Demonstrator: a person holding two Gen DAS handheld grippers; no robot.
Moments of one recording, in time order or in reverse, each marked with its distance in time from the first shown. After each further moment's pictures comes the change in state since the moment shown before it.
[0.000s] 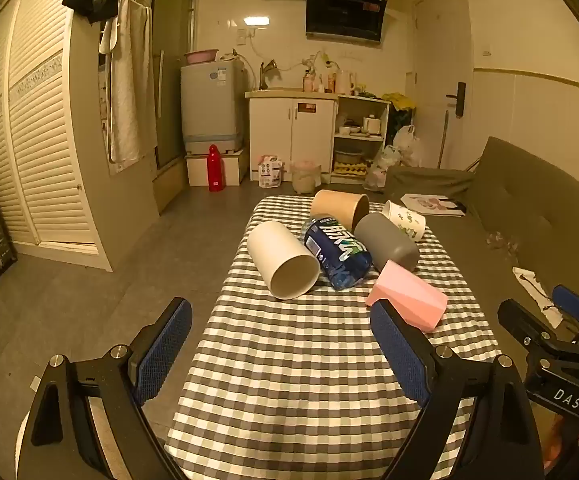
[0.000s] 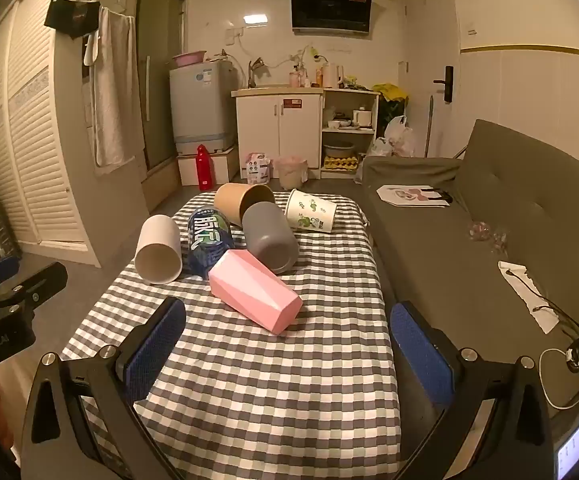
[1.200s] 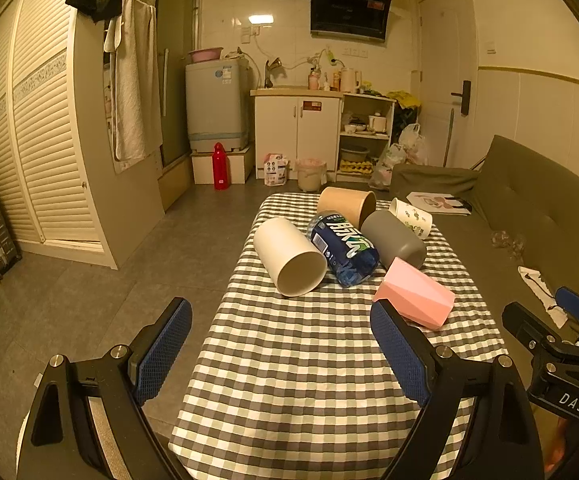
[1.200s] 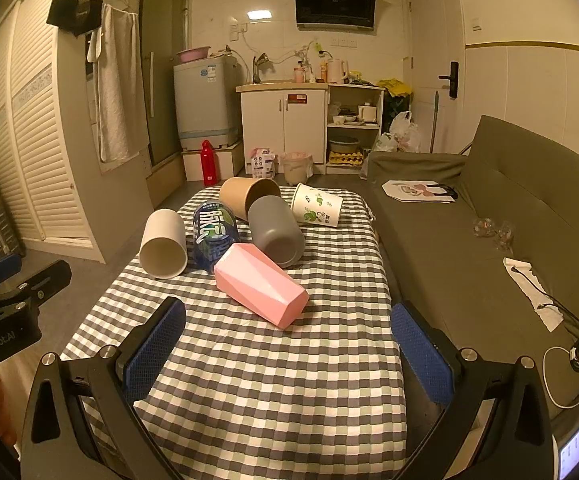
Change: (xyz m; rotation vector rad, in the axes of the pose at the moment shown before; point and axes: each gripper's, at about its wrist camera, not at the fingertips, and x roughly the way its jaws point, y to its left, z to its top) left arm 0.001 0.006 -0.004 0.000 -0.005 0.016; right arm 0.000 0.004 -0.003 -0.003 0.011 0.006
